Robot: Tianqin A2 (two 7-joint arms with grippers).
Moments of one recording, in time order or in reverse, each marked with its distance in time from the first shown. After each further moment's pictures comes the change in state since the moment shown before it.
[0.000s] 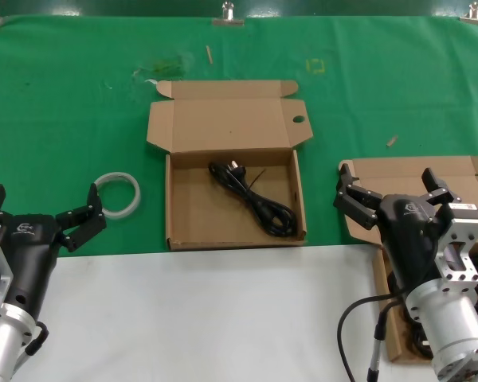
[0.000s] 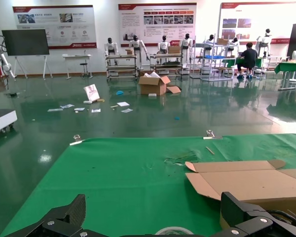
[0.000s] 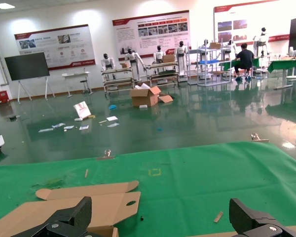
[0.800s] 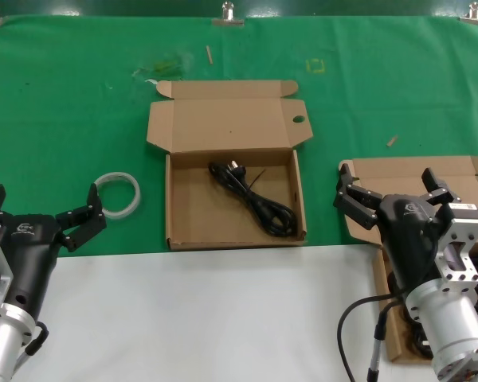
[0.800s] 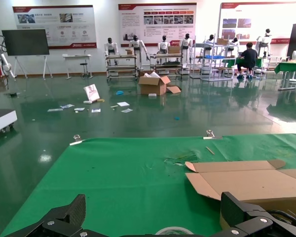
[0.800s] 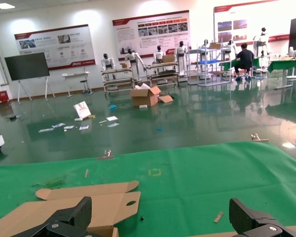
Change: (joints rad) left arm 0.000 0.000 0.000 0.000 0.000 0.000 0.000; right arm 0.000 0.000 0.000 0.000 0.000 0.000 0.000
